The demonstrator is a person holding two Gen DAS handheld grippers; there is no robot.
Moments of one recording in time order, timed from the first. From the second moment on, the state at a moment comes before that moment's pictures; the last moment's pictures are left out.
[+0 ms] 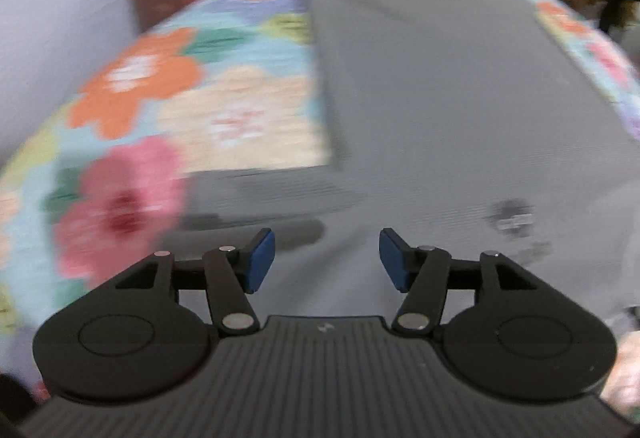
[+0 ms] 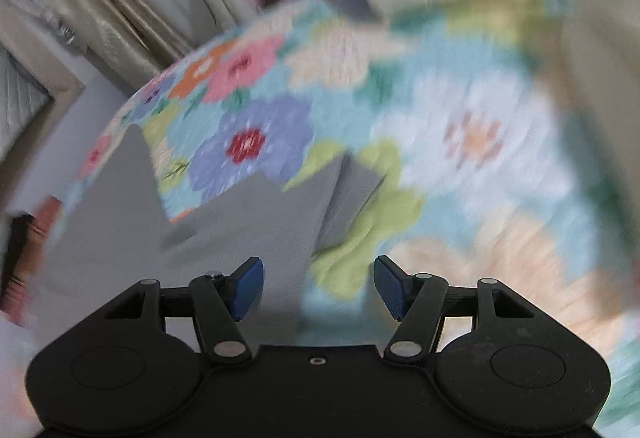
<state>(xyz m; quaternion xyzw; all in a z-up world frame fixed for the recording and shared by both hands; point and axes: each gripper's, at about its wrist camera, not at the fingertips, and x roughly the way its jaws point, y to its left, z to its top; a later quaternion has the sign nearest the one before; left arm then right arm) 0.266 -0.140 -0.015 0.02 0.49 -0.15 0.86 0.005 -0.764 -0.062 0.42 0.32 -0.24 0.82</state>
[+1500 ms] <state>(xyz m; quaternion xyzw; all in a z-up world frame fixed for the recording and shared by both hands) 0.252 -0.240 -0.070 0.02 0.50 -0.27 0.82 0.136 -0.786 -0.061 0.19 0.45 -0.15 0.86</state>
